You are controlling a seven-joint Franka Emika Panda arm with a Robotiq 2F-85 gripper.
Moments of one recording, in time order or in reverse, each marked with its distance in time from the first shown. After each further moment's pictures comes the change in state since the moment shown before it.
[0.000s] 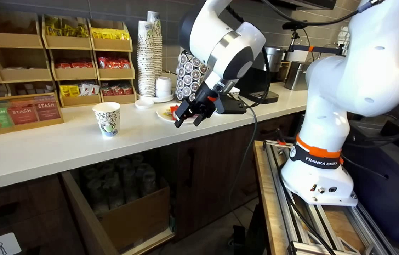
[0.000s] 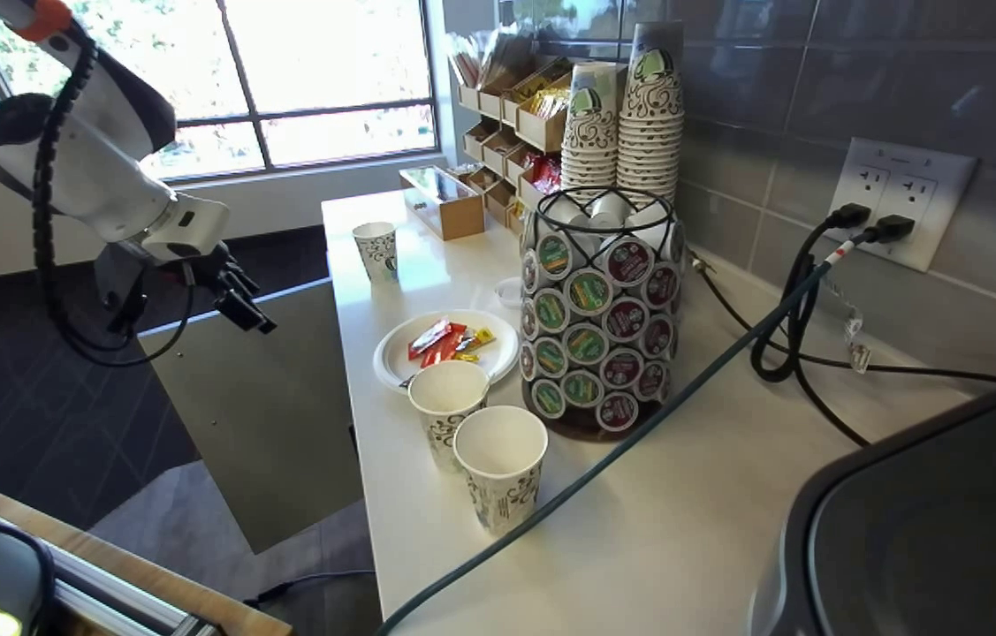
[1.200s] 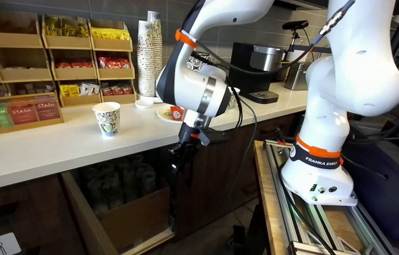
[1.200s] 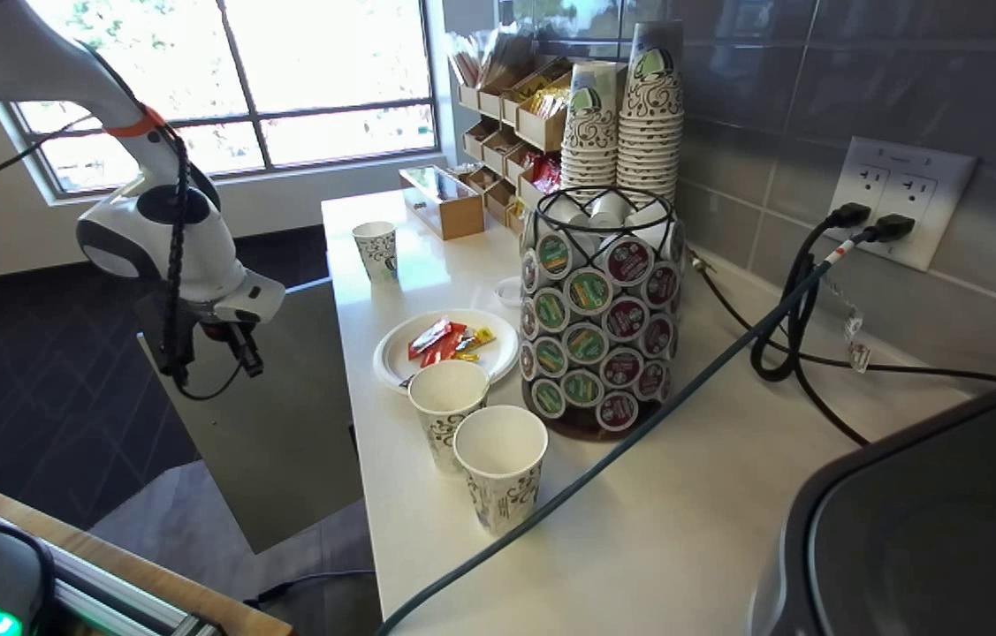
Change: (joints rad) arm -0.010 0.397 -0.003 0.111 -0.433 -0.334 0.358
